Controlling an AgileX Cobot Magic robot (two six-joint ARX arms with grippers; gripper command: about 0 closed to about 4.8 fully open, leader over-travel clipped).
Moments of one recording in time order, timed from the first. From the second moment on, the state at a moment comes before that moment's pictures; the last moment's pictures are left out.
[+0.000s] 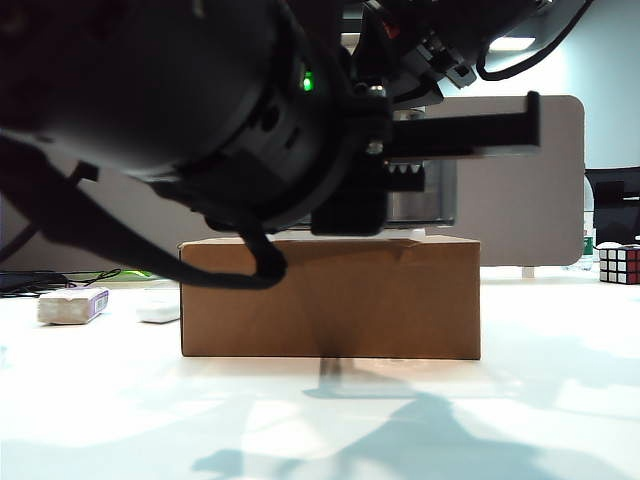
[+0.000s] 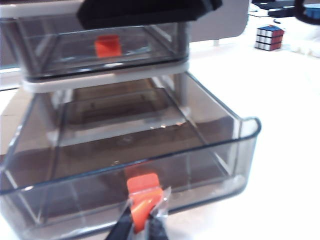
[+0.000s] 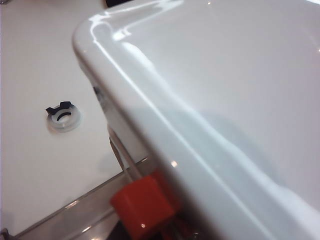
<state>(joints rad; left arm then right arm) -1.45 1.67 0.51 0.99 -1.16 -0.13 0.60 1.32 0.89 -0.02 -0.30 -0.13</state>
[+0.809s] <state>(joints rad) -1.39 0.97 0.35 0.41 -0.97 -0.08 0.59 1.21 0.89 -0.11 -0.30 -0.13</state>
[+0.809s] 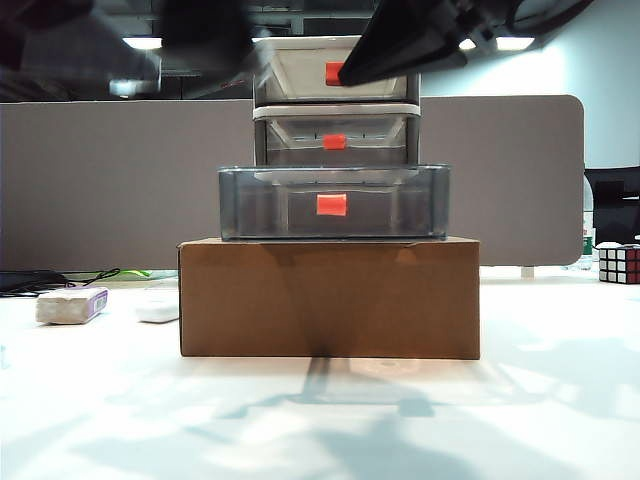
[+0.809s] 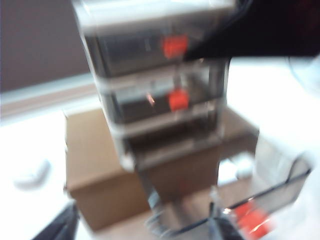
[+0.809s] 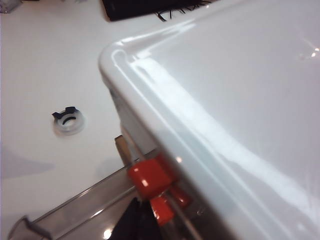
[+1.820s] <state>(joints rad) 0.25 0.91 0.35 -0.17 0.73 0.31 0.59 1.05 0.87 -0.25 -0.34 -0.11</state>
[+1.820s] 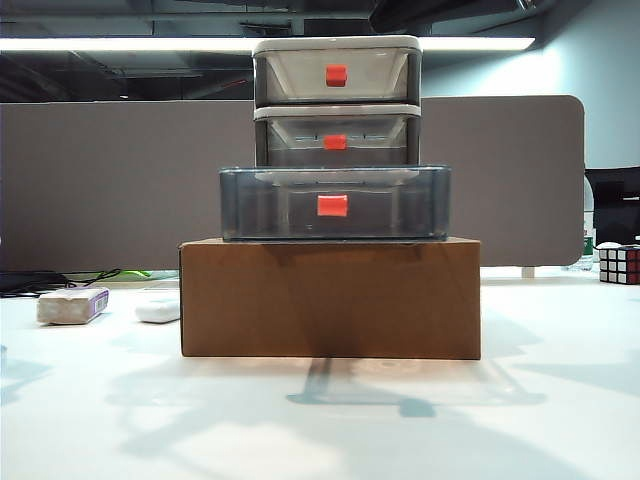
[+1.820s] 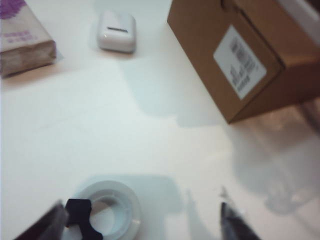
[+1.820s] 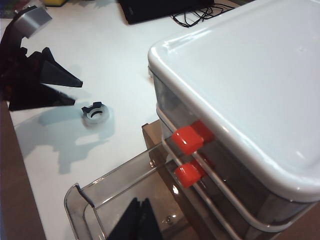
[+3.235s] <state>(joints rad) 0.21 1.19 0.35 0.01 0.53 0.72 0.59 1.04 0.83 -0.30 -0.33 -0.13</state>
